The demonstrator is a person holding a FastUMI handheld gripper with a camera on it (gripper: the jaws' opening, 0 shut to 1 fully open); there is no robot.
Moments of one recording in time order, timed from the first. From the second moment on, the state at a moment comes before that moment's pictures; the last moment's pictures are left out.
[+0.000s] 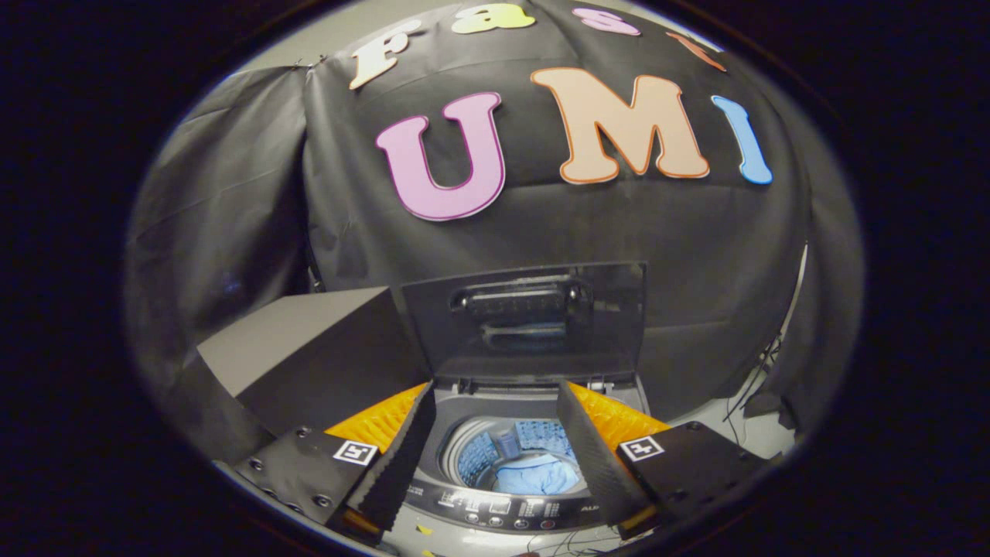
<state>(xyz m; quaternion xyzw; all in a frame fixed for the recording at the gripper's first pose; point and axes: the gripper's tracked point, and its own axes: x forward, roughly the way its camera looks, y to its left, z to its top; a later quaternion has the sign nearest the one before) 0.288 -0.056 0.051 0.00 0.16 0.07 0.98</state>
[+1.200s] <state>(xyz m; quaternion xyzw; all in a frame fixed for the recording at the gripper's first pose) 0.513 -0.063 0.106 -0.02 0.10 0.02 0.99</state>
